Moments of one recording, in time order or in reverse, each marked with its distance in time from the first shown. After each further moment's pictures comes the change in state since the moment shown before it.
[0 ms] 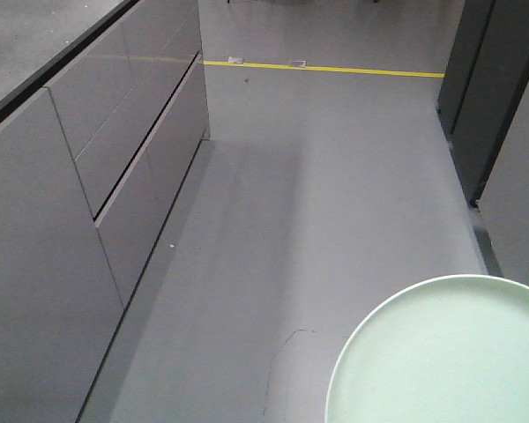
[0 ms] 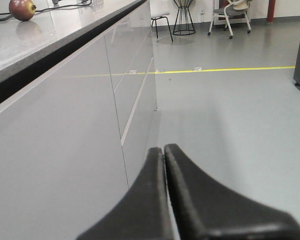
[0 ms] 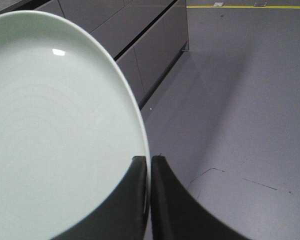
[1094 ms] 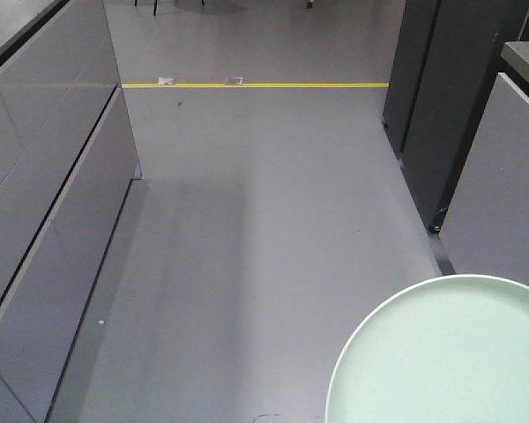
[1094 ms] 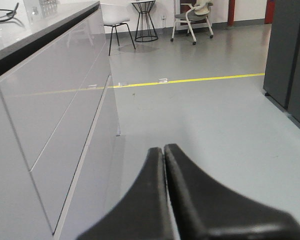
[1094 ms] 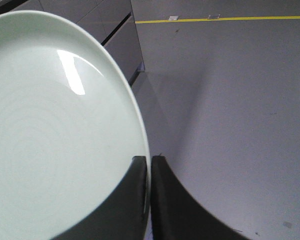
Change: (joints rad) left arm 0.000 0.000 0.000 0.000 0.000 0.000; right arm 0.000 0.000 0.000 0.000 0.000 0.000
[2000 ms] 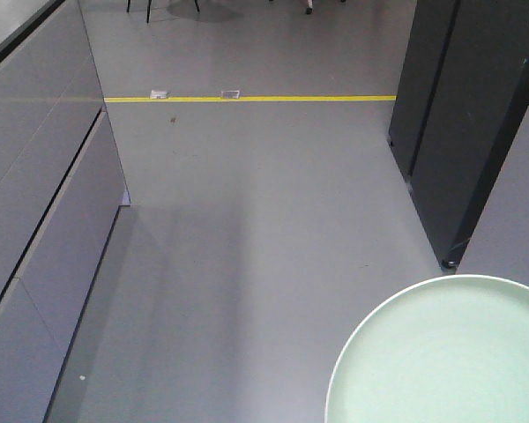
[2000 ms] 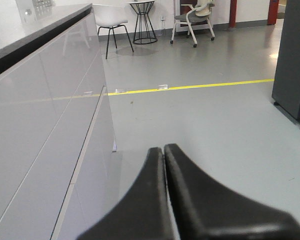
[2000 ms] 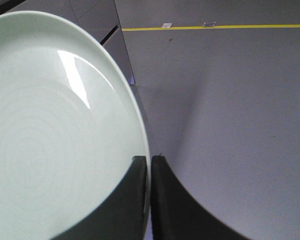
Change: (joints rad) left arm 0.000 0.000 0.000 0.000 0.000 0.000; right arm 0.000 0.000 0.000 0.000 0.000 0.000
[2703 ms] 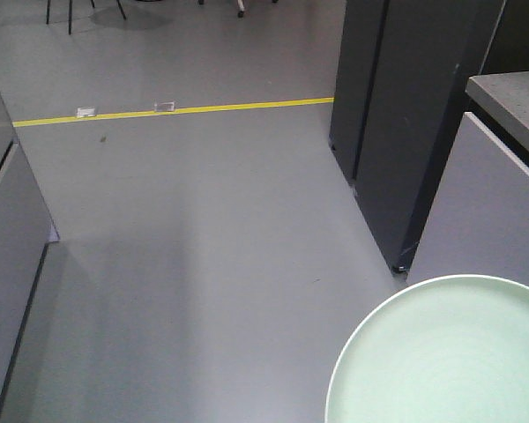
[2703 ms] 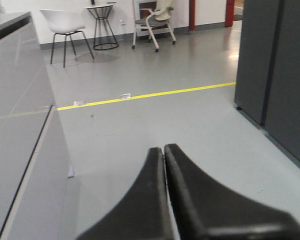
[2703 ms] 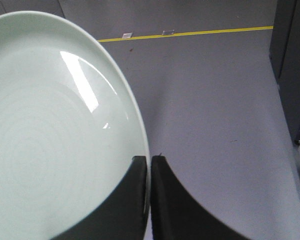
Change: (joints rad) left arm 0.000 0.000 0.000 0.000 0.000 0.000; right arm 0.000 0.000 0.000 0.000 0.000 0.000
